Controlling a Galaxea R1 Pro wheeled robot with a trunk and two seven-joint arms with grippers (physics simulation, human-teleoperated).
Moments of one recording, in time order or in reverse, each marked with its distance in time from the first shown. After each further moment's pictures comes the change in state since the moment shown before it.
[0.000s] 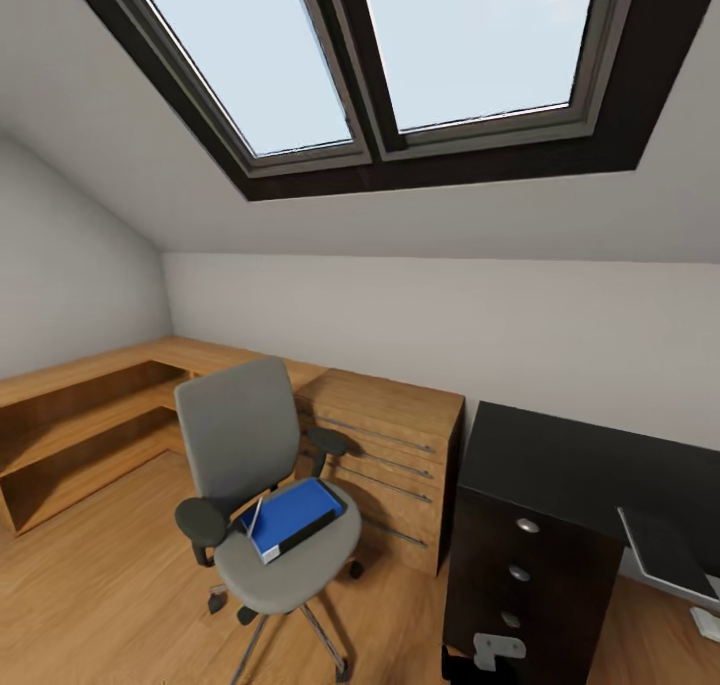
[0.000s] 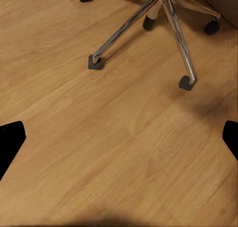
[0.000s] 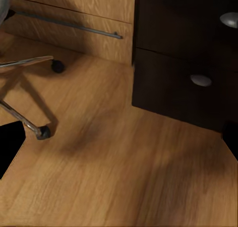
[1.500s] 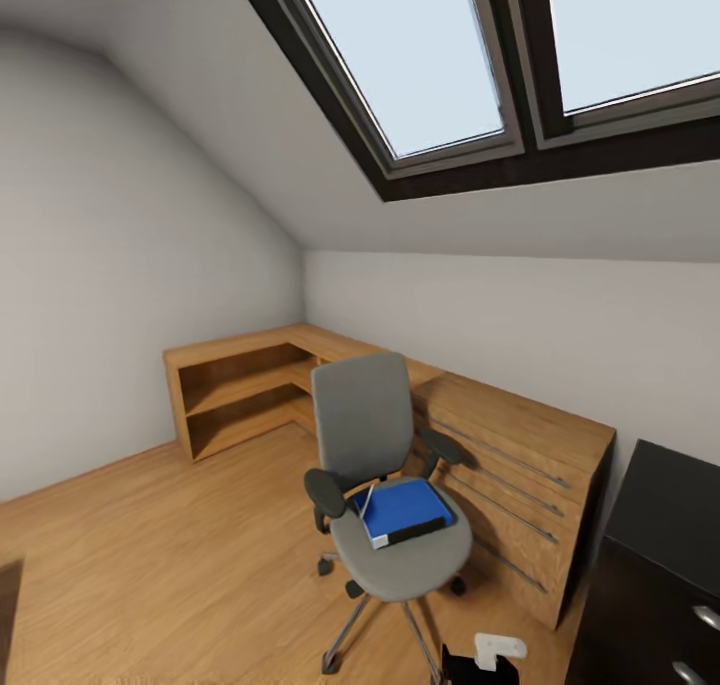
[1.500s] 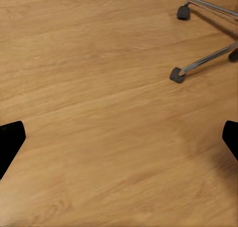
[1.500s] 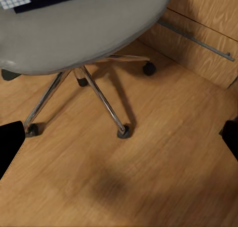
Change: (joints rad) left arm 0.000 0.000 0.000 0.000 0.000 -0.001 0.000; right arm 0.000 -0.001 0.000 0.000 0.000 -0.003 0.000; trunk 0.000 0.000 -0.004
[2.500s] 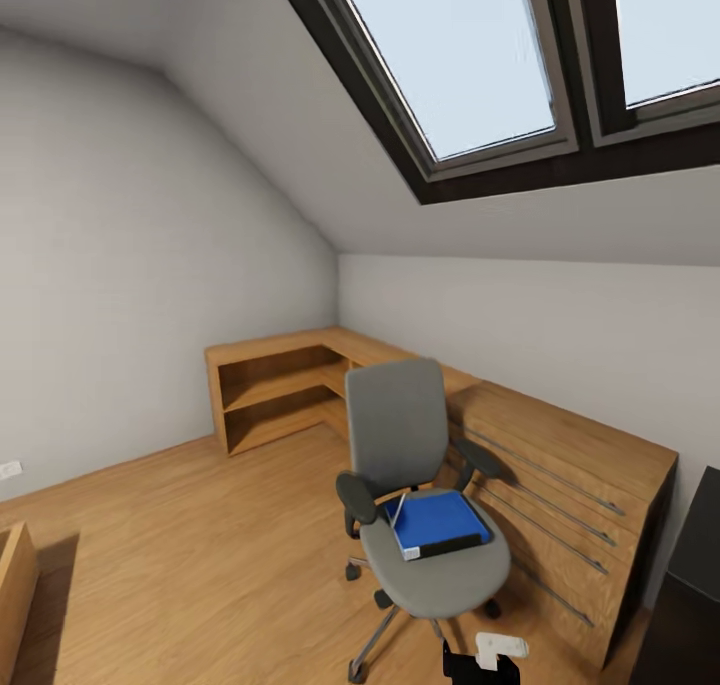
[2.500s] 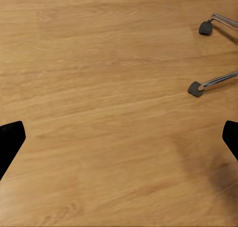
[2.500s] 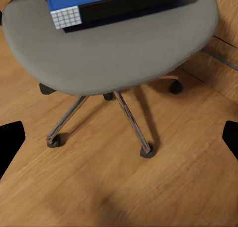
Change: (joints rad) left arm 0.000 0.000 0.000 0.000 -0.001 0.000 -0.001; right arm 0.002 -0.002 -0.001 0.005 0.002 -0.042 0.000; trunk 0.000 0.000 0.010
